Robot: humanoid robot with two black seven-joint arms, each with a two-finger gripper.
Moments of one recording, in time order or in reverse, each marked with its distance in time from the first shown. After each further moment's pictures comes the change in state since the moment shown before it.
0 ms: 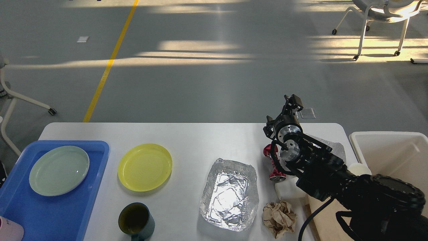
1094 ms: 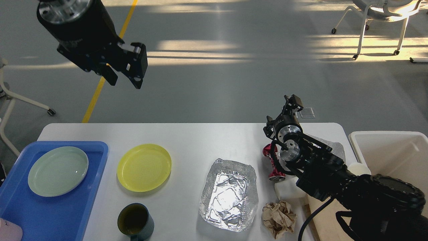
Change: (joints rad) left arm 0.198 -0.077 -0.136 -0.342 0.008 0.000 0.020; right arm 0.000 0.000 0.000 0.000 0.000 0.000 0.000
